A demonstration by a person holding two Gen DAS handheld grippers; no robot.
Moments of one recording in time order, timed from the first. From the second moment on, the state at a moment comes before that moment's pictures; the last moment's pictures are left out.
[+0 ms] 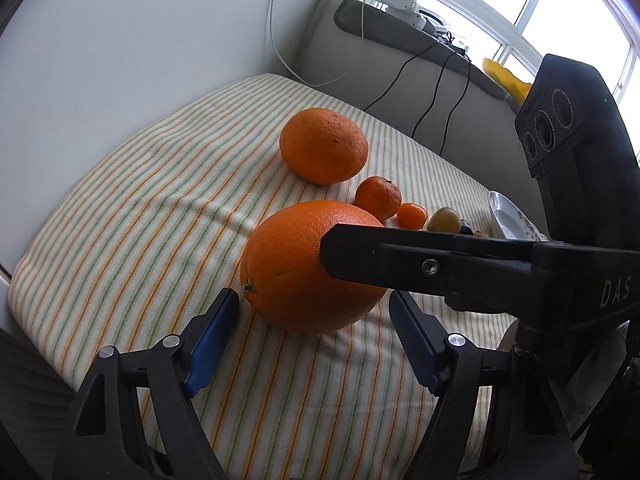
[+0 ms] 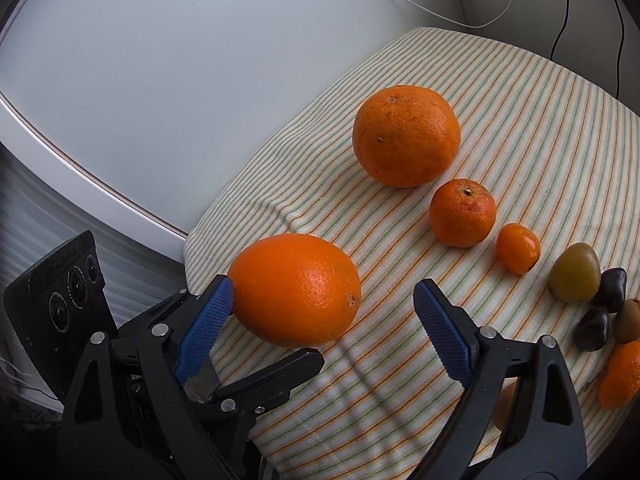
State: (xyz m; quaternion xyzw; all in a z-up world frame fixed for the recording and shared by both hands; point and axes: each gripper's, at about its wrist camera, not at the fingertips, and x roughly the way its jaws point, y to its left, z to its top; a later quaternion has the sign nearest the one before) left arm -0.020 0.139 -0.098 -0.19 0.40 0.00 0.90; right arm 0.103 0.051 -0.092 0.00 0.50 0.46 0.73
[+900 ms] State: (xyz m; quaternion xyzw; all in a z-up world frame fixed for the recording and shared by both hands) left arm -0.013 0.116 -0.088 -0.14 0.40 -0.01 0.90; right arm 0.090 0.042 -0.087 0.02 0.51 0.47 0.72
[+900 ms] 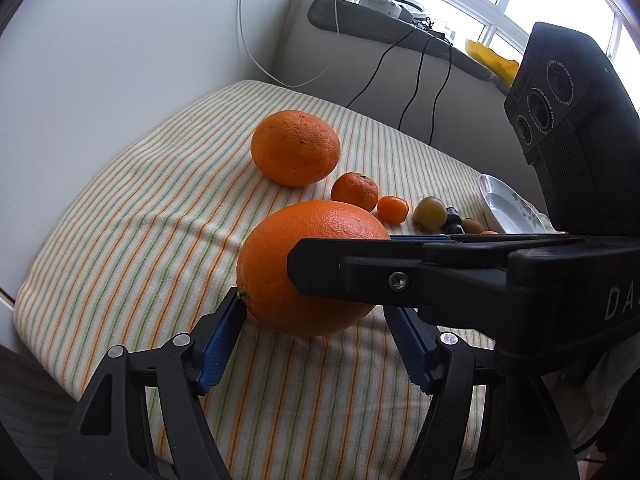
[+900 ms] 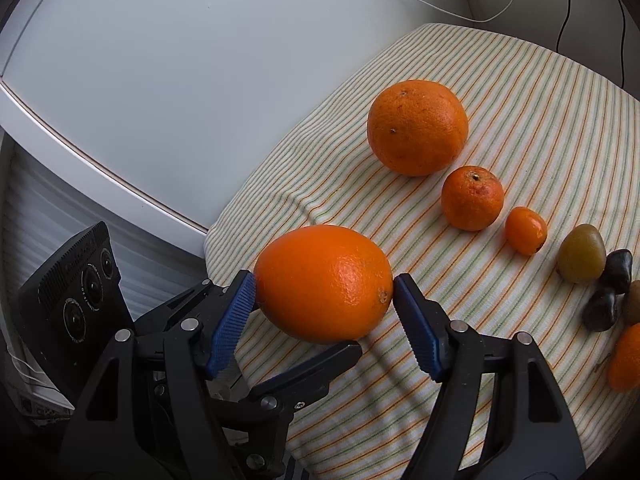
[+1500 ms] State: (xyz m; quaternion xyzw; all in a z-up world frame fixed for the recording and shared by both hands) left arm 0.030 0.037 -0.062 -0.10 0.38 -0.10 0.91; right arm 0.111 -0.065 -0.044 0.07 0.47 0.41 0.78
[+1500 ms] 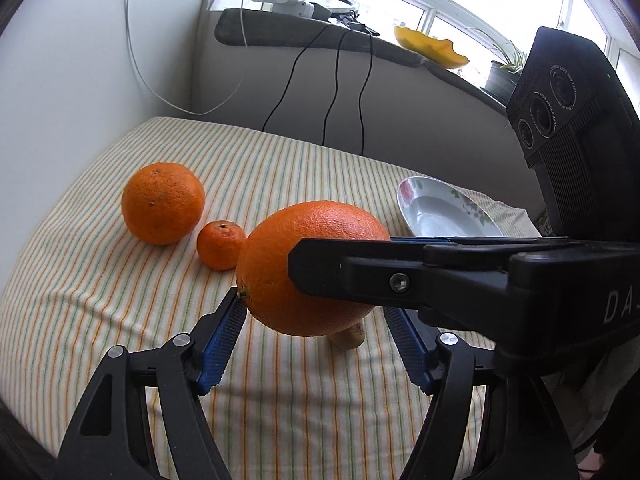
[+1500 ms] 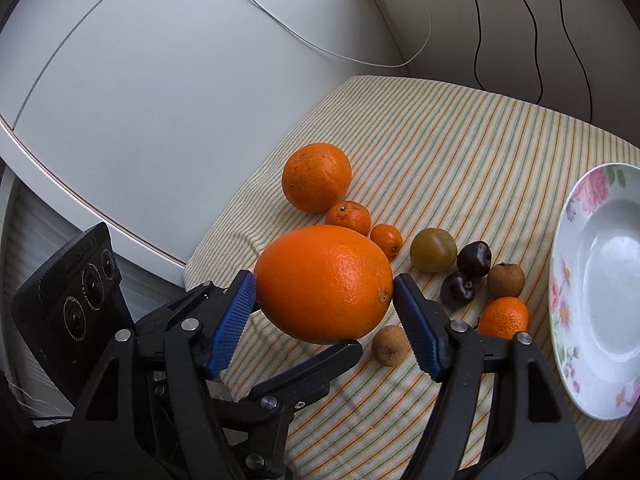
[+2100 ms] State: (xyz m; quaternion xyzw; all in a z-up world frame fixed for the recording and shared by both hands) left arm 0.101 -0.062 -0.056 -0.07 0.39 -0.20 0.90; right arm 0.143 -0.184 -0.024 0.11 0.45 0.33 0.82
